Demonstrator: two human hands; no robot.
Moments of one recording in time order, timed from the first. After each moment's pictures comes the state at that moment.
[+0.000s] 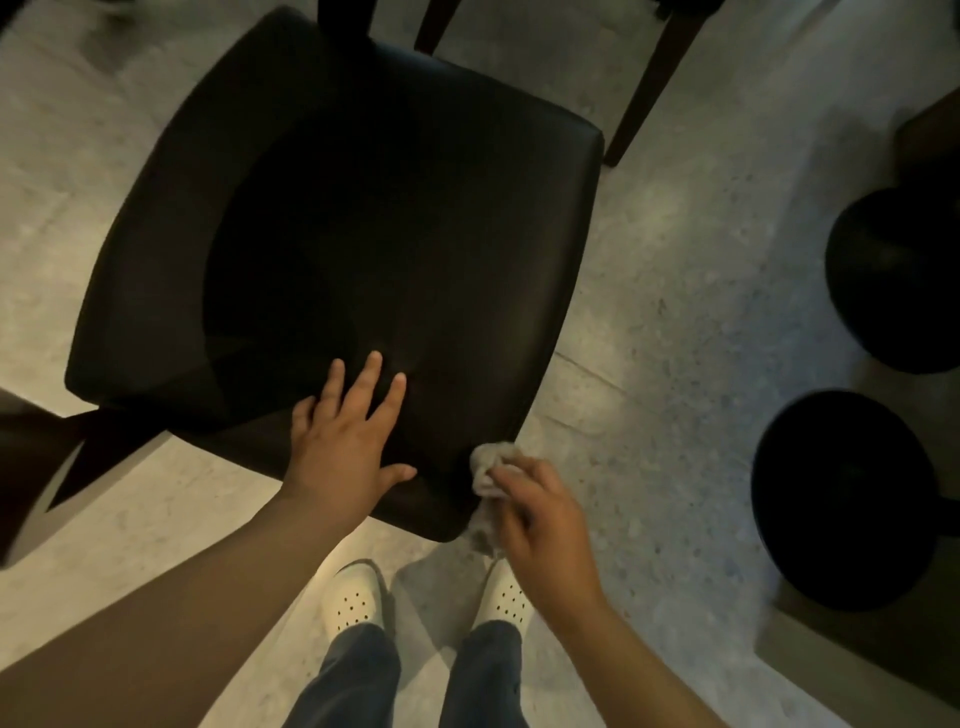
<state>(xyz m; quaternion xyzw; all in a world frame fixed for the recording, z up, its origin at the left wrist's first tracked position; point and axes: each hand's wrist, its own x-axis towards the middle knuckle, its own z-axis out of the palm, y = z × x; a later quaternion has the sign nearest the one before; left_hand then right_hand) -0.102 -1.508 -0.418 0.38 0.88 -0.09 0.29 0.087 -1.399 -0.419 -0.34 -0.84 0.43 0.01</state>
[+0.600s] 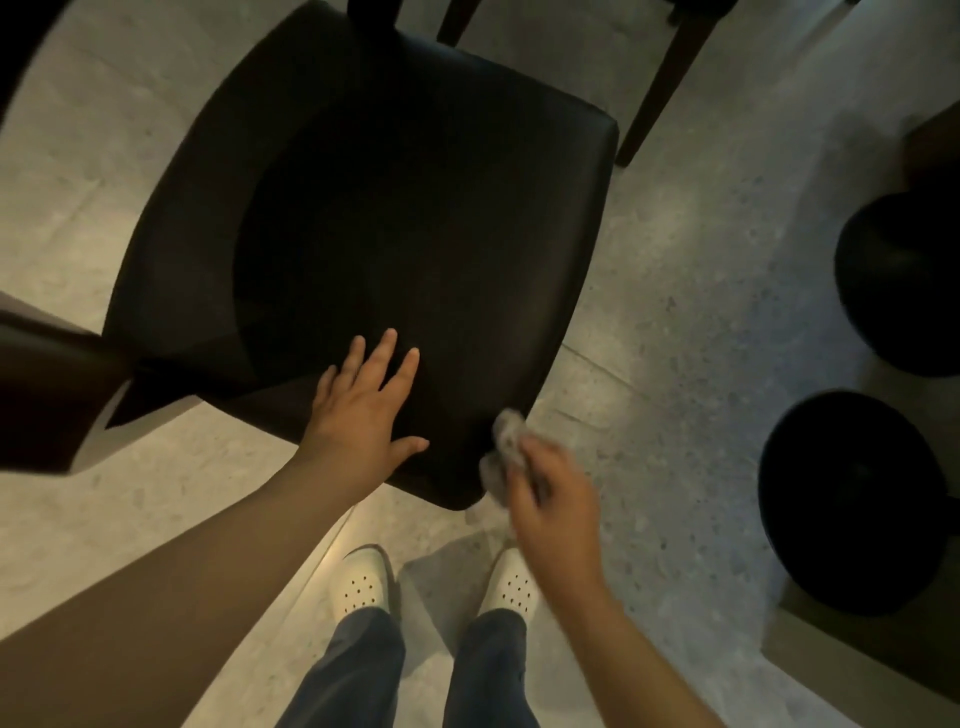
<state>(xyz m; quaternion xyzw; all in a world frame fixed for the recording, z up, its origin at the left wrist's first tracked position) -0.099 -1.520 -0.416 0.37 0.88 -0.01 0.30 0.085 -1.419 -0.409 -0.42 -0.77 0.47 0.06</state>
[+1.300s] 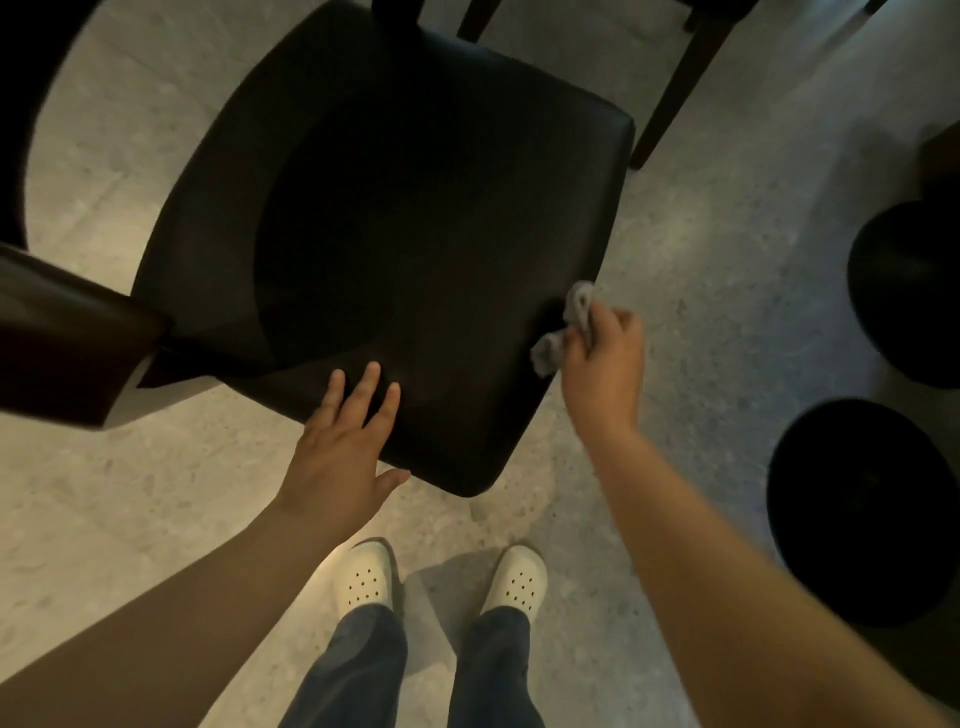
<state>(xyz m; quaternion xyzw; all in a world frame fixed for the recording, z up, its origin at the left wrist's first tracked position) -0.069 -1.571 -0.421 0.35 0.89 -0.01 0.28 0.007 -1.331 -0.413 -0.49 -0.77 0.40 0.12</state>
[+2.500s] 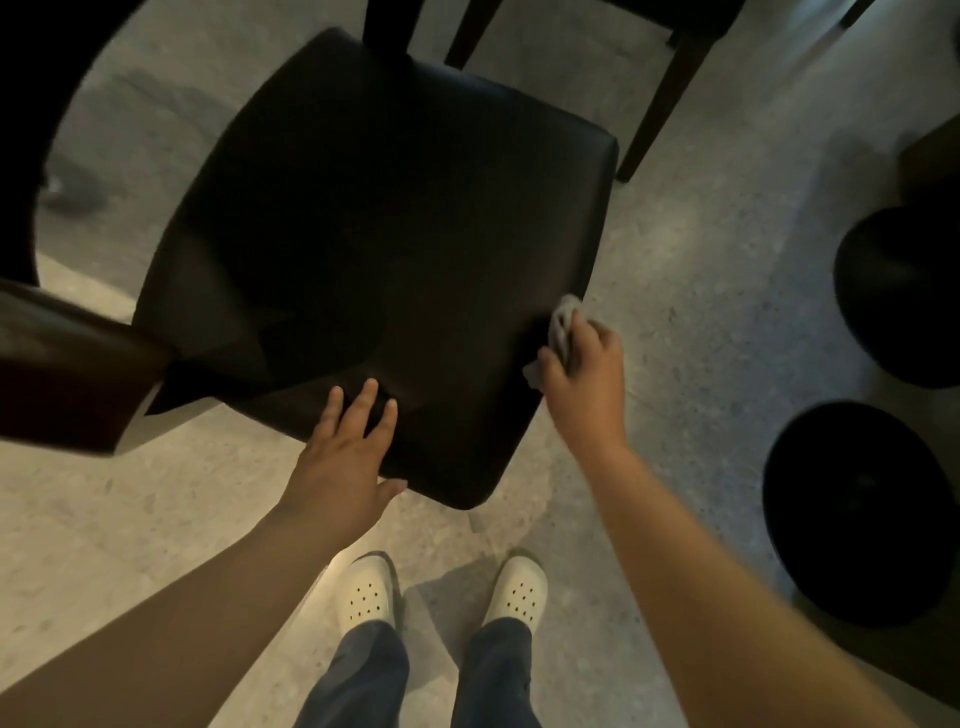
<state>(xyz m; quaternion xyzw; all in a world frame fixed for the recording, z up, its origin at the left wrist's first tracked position) -0.076 -1.559 -0.407 0.33 0.88 -0.03 0.34 0.010 -1.336 -0.406 -0.47 -0.78 0.42 0.06</state>
